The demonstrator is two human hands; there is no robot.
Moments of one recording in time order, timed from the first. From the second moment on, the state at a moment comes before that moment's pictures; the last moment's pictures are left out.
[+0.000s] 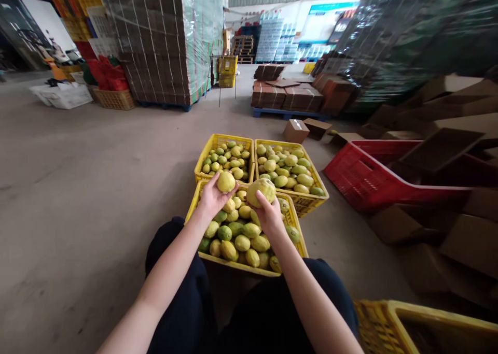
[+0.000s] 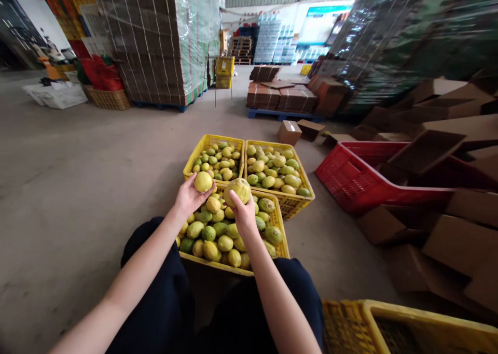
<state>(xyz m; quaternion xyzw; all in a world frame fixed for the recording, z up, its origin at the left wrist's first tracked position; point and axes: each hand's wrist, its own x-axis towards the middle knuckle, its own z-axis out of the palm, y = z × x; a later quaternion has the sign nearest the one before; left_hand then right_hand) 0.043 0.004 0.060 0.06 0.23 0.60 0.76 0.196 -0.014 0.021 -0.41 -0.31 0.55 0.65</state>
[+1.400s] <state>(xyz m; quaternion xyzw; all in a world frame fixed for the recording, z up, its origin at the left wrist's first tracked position) 0.050 0.006 0.047 0.11 0.26 0.64 0.72 0.179 -0.023 0.015 -0.44 -0.45 0.54 0.56</state>
